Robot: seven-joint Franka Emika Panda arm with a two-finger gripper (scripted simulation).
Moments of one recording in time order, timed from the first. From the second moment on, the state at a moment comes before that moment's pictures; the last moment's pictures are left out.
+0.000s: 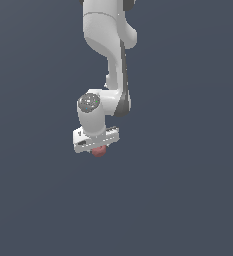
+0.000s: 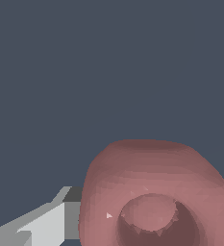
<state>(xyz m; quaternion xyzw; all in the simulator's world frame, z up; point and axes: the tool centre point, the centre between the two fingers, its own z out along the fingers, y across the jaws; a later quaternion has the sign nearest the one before) -0.008 -0.083 0.061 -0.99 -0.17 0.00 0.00</state>
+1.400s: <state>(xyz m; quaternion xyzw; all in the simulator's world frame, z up) 0.036 -0.084 0.328 -0.99 -0.17 0.00 0.00</state>
